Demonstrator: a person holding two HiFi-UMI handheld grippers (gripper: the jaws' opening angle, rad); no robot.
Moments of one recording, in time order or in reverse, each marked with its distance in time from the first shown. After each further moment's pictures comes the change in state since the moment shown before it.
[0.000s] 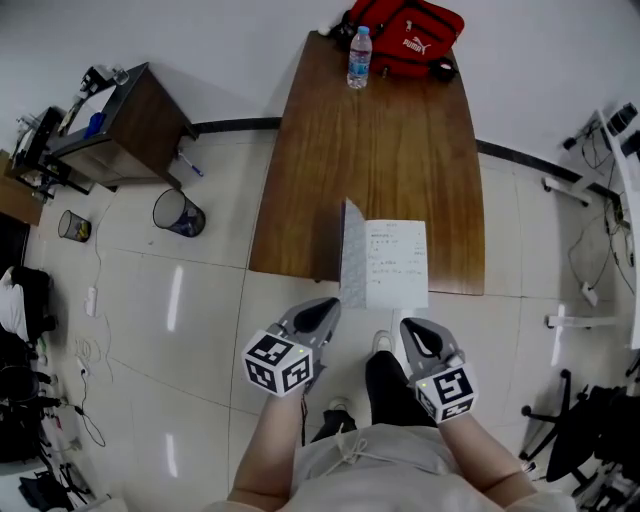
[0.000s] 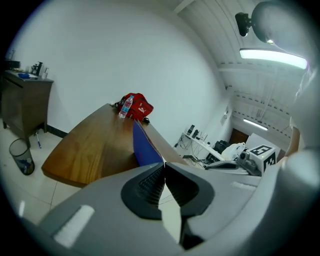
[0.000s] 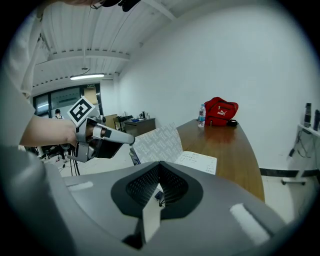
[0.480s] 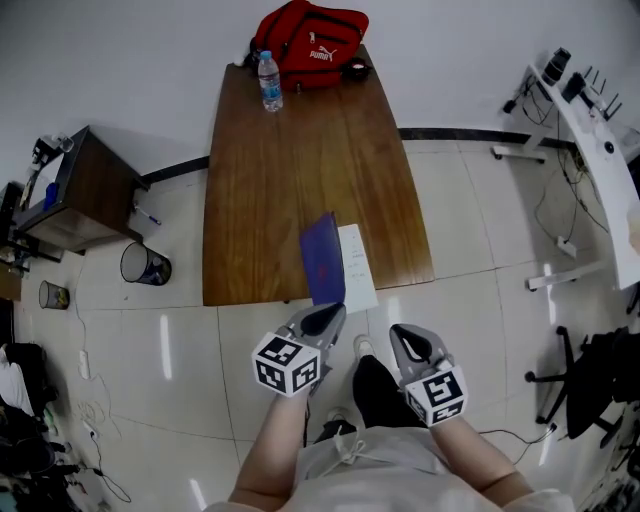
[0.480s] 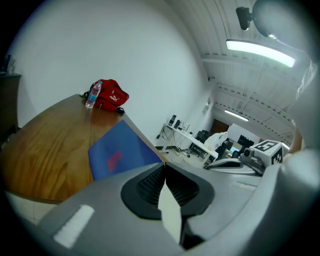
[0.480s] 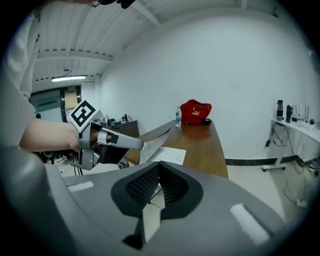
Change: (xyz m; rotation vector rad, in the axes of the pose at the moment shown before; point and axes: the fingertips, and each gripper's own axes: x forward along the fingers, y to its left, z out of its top) left arm 0.089 -0.086 -0.017 0.100 0.116 -0.200; right arm -0.070 -0.049 -0.023 0.104 -0.025 -0.199
